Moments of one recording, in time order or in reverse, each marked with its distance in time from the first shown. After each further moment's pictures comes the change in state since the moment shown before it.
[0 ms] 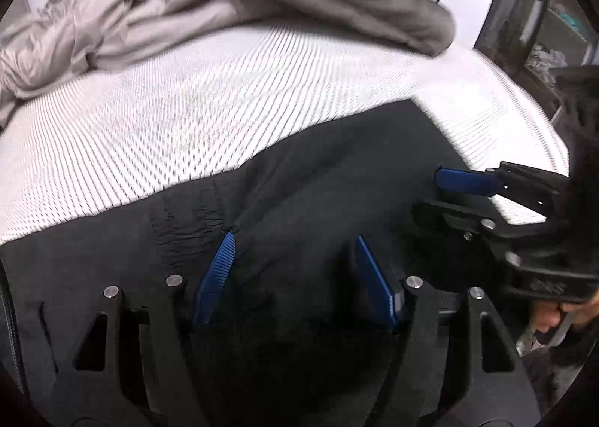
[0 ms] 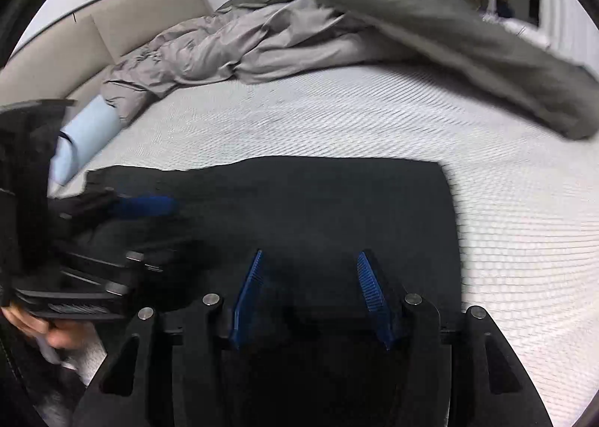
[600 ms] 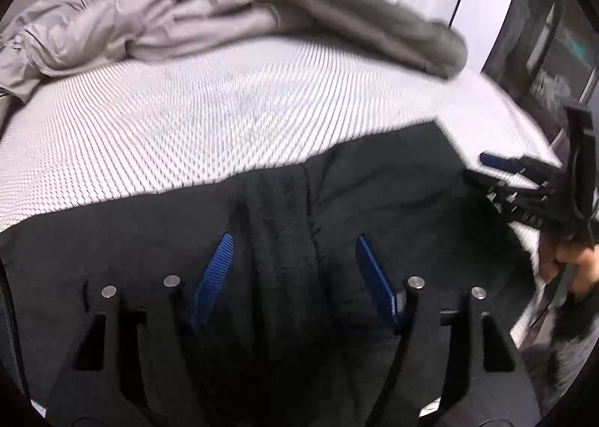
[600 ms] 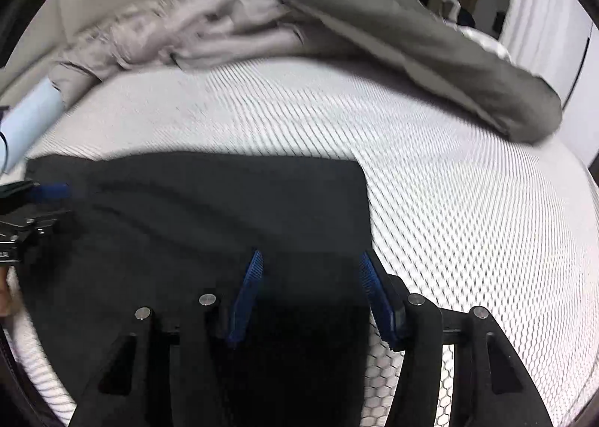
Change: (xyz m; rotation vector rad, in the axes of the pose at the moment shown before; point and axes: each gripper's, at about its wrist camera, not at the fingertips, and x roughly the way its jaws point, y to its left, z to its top) left arm -0.051 0.042 -0.023 -0.082 -0.107 -0.025; right arm -0.018 -0.015 -0.013 -0.048 -0.011 -0.281
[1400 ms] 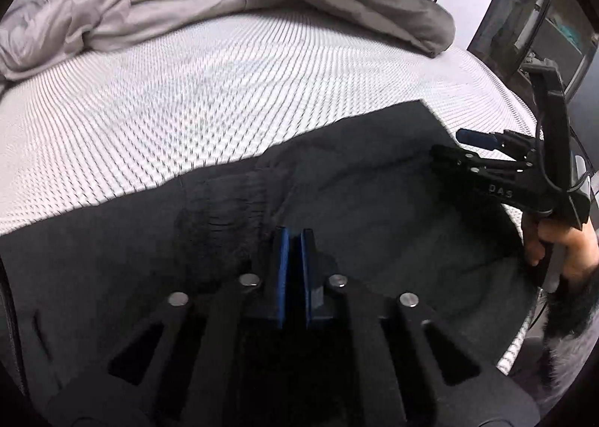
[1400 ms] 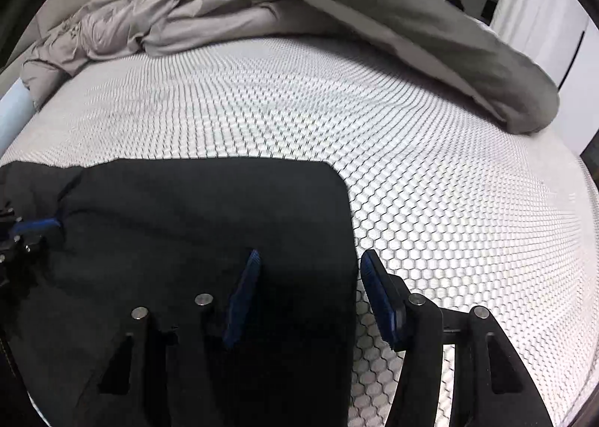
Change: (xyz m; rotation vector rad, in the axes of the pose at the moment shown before) left arm 0.047 -0.029 0.015 0.053 0.098 -0.058; right arm 0.038 -0.011 0.004 0.025 0.085 -0.105
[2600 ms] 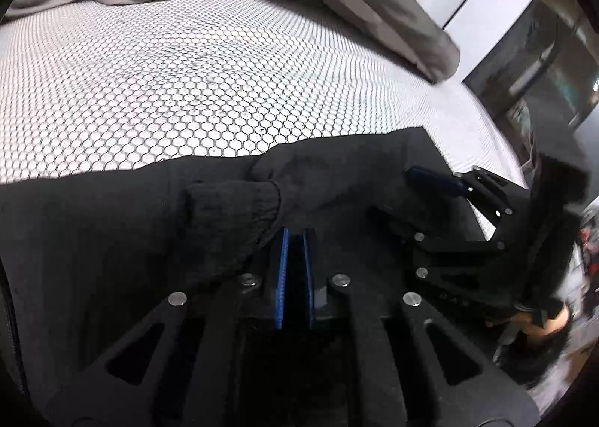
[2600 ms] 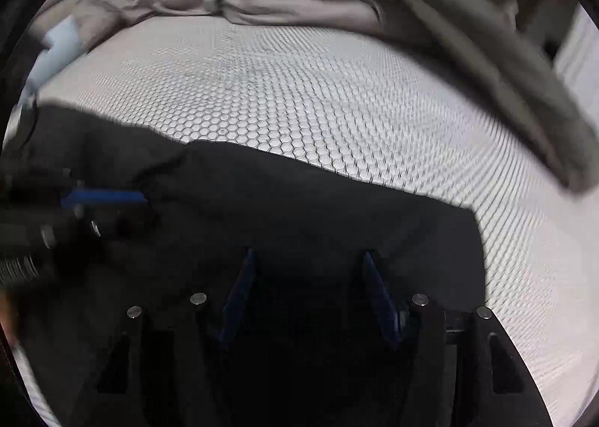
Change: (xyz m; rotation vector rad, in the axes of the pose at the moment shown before) left arm 0.034 0.027 0.008 -0.200 0.018 -0.155; right arm -0.006 0.077 -0.013 -0.245 0.009 0.080
